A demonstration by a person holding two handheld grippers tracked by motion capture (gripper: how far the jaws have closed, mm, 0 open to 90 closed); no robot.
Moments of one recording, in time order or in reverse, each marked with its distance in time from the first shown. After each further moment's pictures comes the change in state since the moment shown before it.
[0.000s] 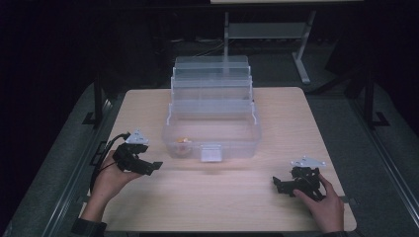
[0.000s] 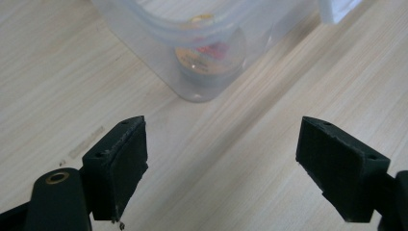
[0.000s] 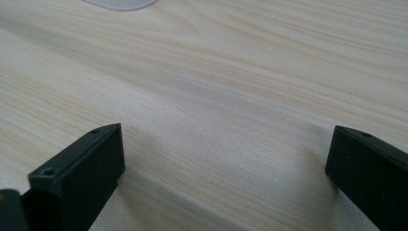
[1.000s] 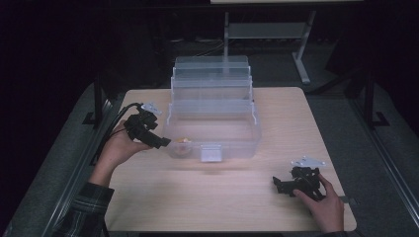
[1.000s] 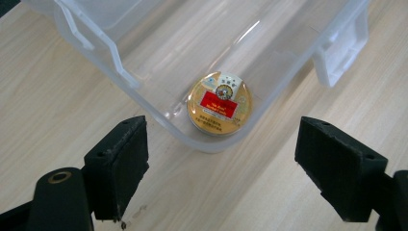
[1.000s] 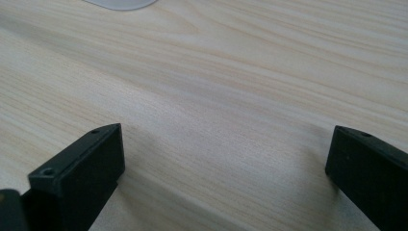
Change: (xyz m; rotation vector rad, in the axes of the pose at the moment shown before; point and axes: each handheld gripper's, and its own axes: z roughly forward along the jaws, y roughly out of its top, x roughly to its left) left arm 0.021 0.085 -0.003 0.092 -0.050 0.073; right arm 0.000 0.000 0.000 0.000 0.000 0.001
